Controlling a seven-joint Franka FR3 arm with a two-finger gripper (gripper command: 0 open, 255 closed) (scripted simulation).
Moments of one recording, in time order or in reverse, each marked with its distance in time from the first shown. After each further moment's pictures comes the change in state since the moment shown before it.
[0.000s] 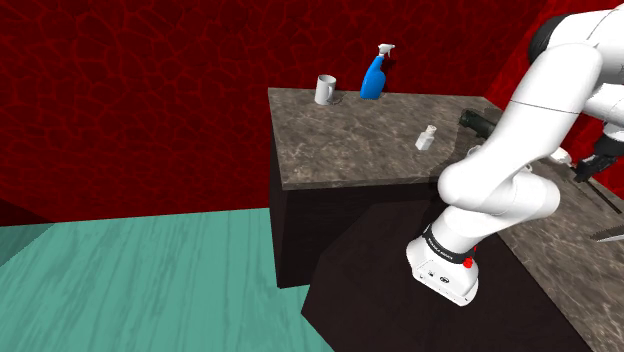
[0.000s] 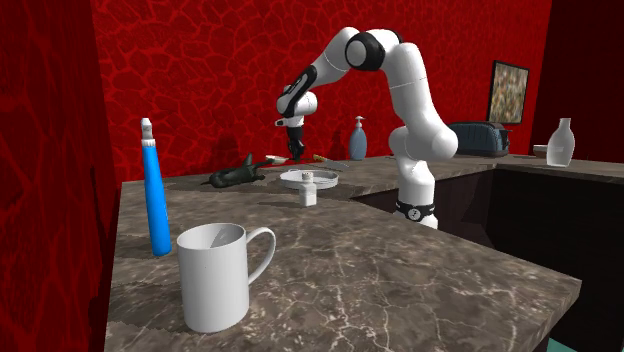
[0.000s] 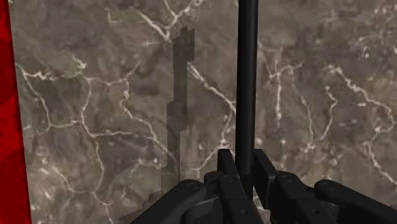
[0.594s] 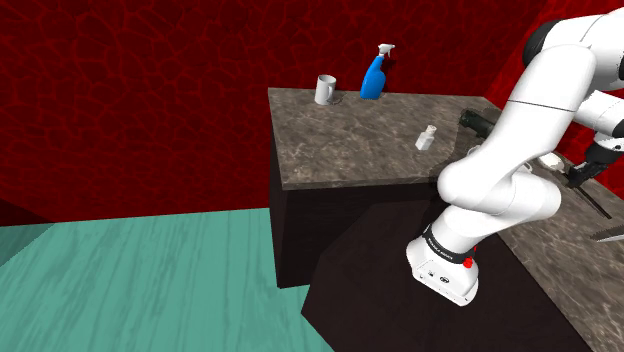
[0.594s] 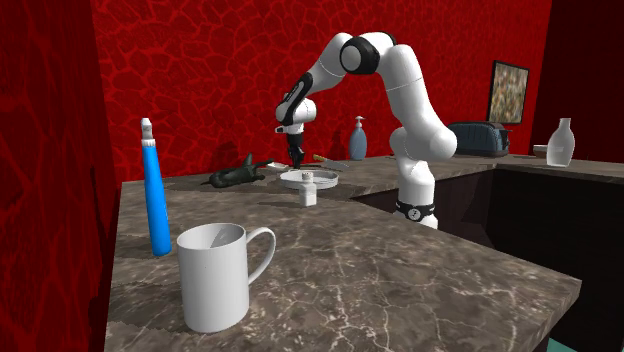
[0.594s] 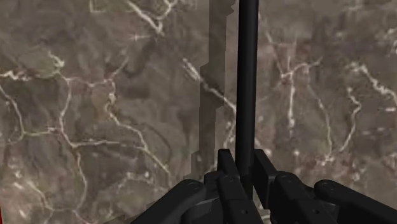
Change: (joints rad) arm -0.049 0.056 0.055 -0.026 0.063 0.063 -0.034
